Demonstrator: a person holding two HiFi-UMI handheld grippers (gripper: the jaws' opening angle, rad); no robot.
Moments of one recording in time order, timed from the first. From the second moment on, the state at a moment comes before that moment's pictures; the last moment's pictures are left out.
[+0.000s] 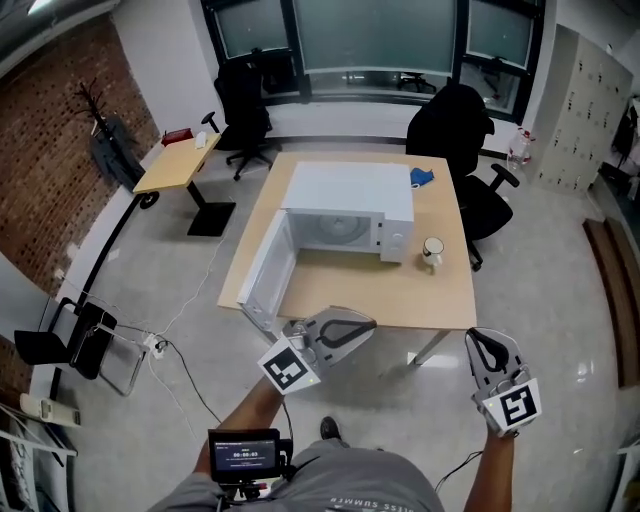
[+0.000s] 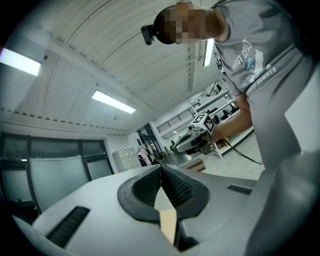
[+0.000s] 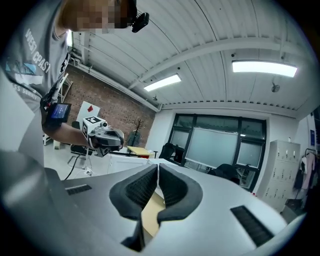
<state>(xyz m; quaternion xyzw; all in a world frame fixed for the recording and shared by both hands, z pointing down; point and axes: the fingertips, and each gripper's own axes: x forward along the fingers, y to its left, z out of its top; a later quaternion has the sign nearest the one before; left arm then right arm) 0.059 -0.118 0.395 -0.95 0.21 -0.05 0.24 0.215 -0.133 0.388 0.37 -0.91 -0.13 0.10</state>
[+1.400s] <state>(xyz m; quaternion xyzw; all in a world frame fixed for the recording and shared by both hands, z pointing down) 0.033 -0.311 0.464 -0.95 0.26 -0.11 0.16 0.244 -0.418 0.537 0.39 -0.90 0.03 0.16</state>
